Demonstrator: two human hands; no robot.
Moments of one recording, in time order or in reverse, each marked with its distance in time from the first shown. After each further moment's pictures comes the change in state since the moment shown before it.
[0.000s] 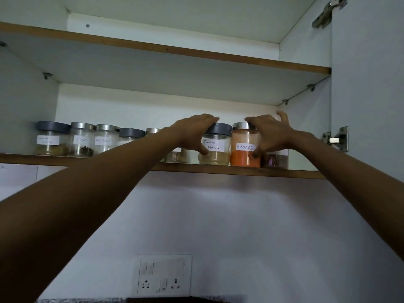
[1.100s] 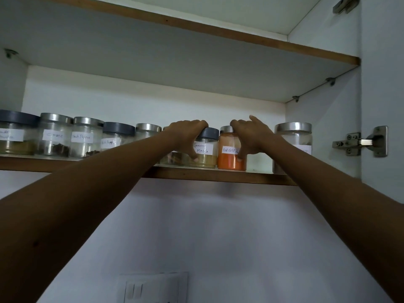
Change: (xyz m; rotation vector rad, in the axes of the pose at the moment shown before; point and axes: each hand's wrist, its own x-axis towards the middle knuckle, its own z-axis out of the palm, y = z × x) left_hand 0.055 -0.069 0.074 0.012 0.021 -0.025; right_hand 0.086 -0.034 0.061 -0.212 -0.035 -0.016
